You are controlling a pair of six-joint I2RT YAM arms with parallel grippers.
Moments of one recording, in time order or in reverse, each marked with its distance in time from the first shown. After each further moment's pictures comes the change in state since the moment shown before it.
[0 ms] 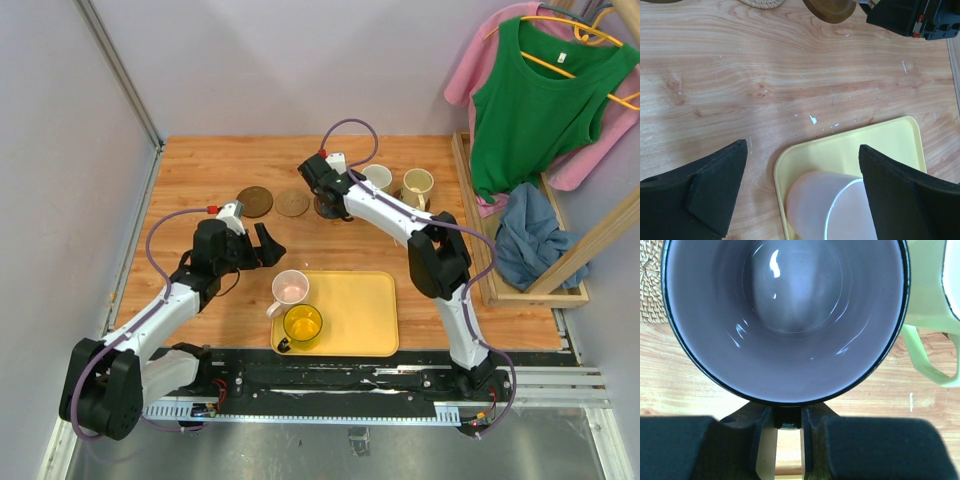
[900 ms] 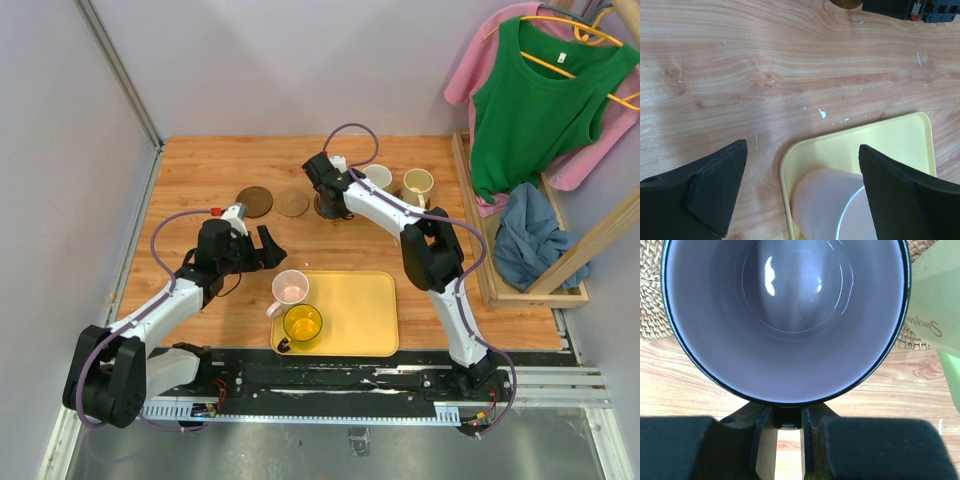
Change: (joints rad) left arm 0.000 0.064 0.000 0.000 0.000 0.000; right arm -0.045 0.090 0.047 0.027 -0.109 0.000
